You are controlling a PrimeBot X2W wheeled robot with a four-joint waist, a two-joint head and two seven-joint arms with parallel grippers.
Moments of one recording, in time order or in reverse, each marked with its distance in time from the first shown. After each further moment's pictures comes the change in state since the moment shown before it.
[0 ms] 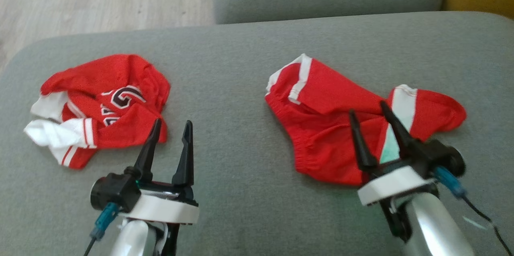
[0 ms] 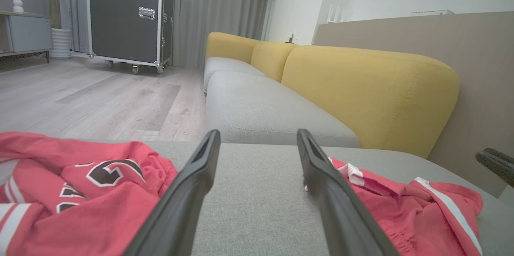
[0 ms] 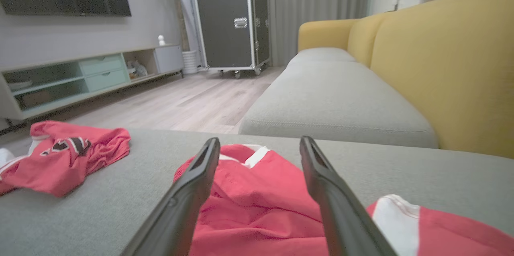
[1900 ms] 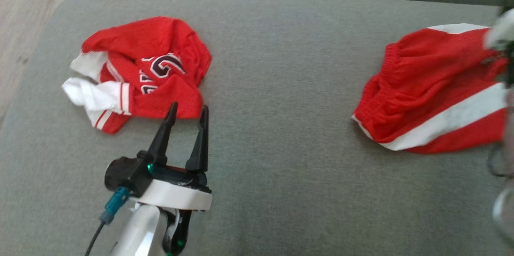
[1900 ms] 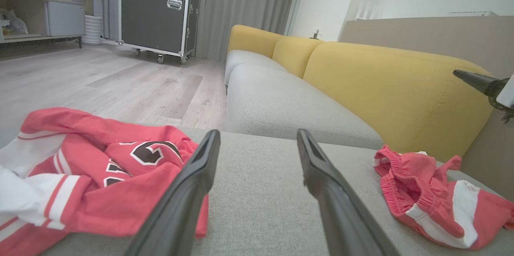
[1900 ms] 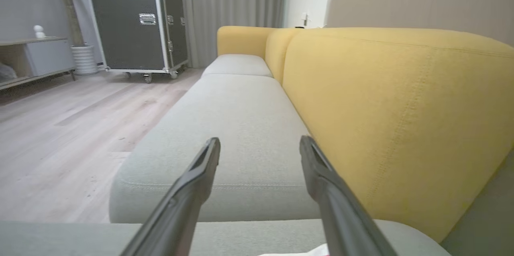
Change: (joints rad) left arm -0.074 -0.001 -0.089 0.006 -0.055 0.010 0.000; right arm -0.852 -0.188 -0.620 0.791 -0.433 0.000 0.007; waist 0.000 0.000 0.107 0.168
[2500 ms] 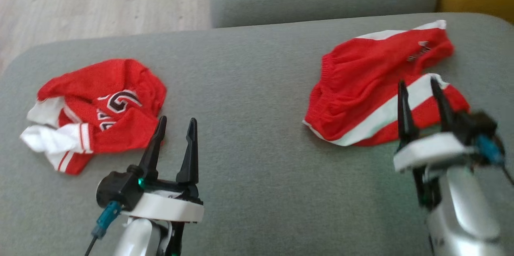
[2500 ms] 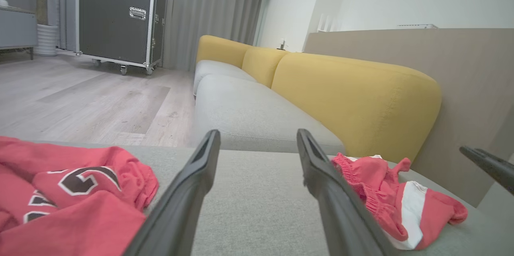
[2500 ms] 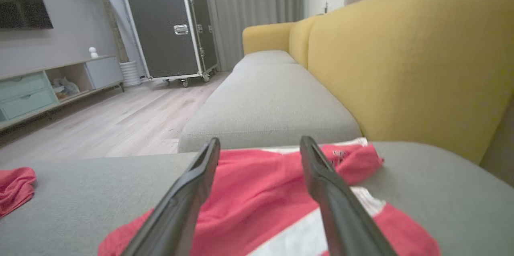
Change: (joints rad) left arm 0.066 0.000 0.052 -0.017 0.003 0.000 0.000; right arm 0.656 0.180 0.410 -0.556 0.401 0.000 -0.003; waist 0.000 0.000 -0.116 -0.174
